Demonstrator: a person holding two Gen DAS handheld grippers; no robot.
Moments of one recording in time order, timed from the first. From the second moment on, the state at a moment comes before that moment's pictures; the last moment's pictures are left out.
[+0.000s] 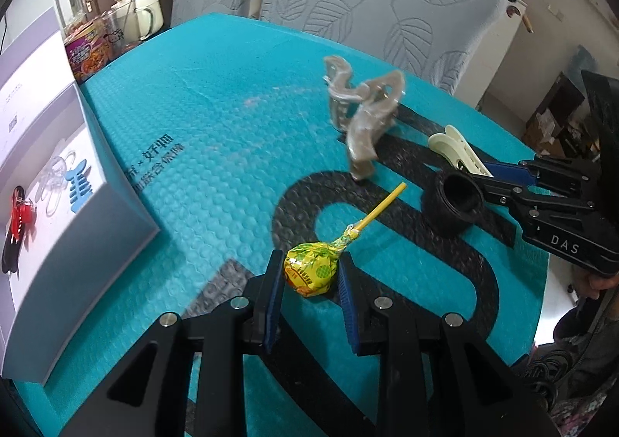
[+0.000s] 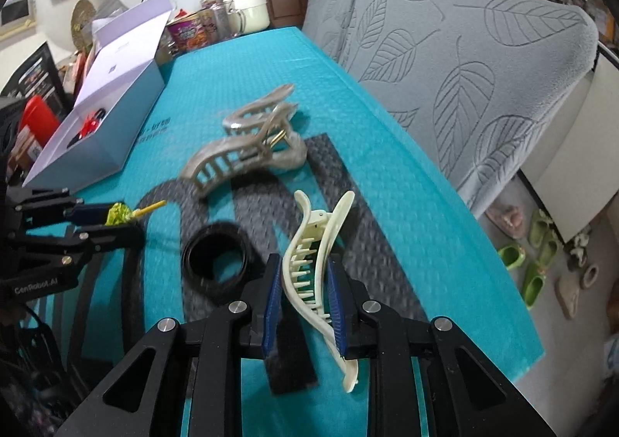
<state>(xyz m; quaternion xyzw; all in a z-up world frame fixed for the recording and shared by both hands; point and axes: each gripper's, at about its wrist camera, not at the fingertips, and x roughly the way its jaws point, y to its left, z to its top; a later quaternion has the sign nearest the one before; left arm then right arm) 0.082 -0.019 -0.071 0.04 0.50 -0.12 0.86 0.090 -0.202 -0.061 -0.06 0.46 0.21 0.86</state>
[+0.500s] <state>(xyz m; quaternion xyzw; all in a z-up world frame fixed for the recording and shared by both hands) 0.082 -0.024 -0.075 0.05 0.47 -0.12 0.87 0.079 -0.196 -0.064 -0.06 0.44 0.22 0.87</state>
